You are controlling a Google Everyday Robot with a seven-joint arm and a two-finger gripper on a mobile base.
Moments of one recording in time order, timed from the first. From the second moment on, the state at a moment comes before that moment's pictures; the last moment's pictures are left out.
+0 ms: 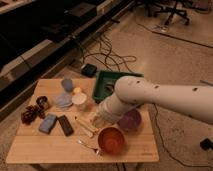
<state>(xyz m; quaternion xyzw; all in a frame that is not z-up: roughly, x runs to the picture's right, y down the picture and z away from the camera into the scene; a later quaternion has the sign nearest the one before) -0.039 0.143 0.616 -0.39 0.12 0.79 0.46</state>
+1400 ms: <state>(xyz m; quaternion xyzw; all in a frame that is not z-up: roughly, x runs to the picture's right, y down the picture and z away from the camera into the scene) -0.094 0.080 0.642 -0.59 0.29 0.45 0.61</state>
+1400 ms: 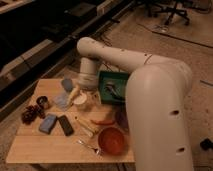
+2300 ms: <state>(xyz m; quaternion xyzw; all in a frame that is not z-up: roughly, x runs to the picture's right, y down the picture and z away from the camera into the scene) -0.103 0.134 0.593 -0.50 0.29 0.37 0.73</state>
